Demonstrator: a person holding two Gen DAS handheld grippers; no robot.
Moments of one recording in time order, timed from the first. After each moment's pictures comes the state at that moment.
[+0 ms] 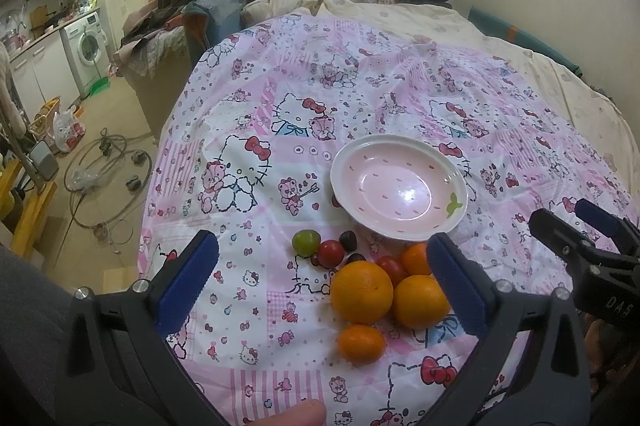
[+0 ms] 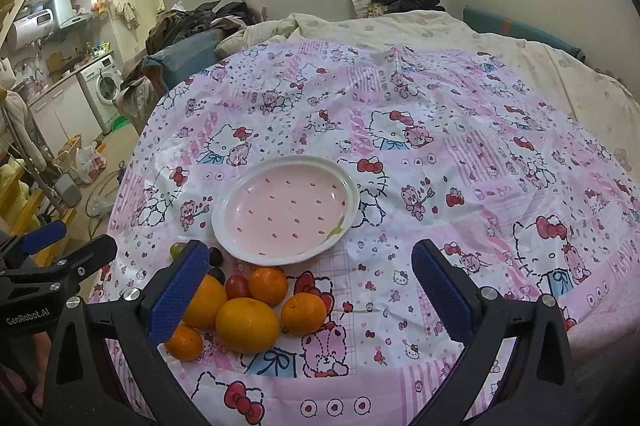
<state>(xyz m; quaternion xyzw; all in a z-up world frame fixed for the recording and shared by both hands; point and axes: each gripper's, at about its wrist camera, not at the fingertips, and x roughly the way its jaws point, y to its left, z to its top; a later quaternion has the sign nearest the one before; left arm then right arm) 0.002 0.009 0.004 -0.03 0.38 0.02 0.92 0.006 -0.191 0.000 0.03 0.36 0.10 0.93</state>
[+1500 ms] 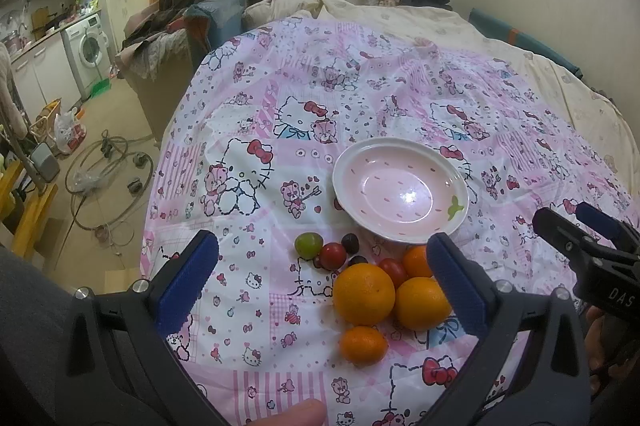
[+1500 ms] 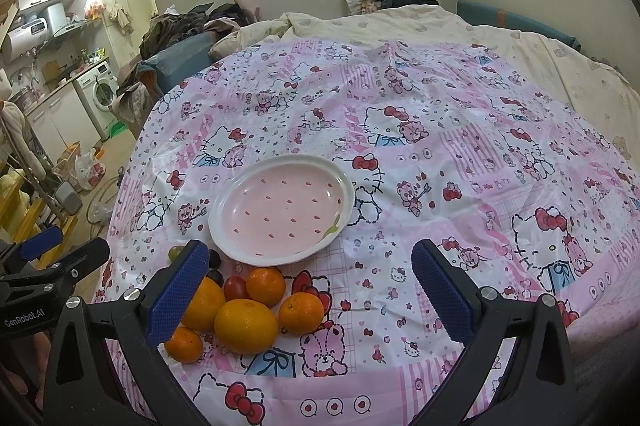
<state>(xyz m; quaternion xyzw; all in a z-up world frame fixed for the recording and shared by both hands) 0.004 0.008 0.004 -0.03 0.38 0.02 0.92 0.009 -0.198 -0.004 0.05 0.36 0.10 0.93</state>
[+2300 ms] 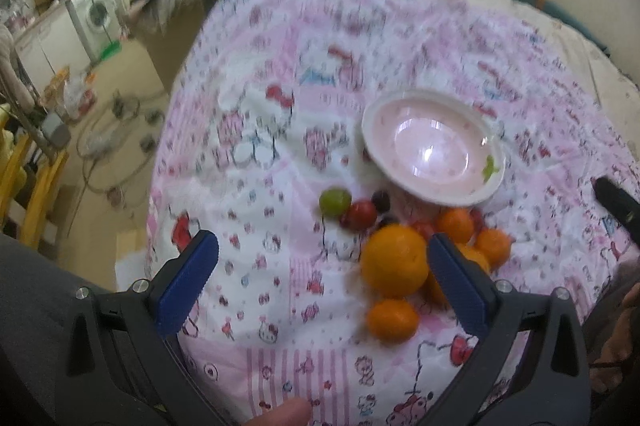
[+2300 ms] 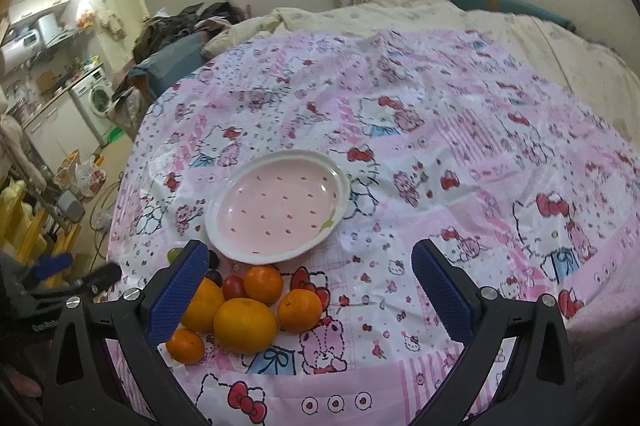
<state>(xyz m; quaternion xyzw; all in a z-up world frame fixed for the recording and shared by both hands) 0.024 0.021 -0.033 -0.03 0.48 0.05 0.88 0.014 -0.208 -0.008 0.08 0.38 0.09 0.92</state>
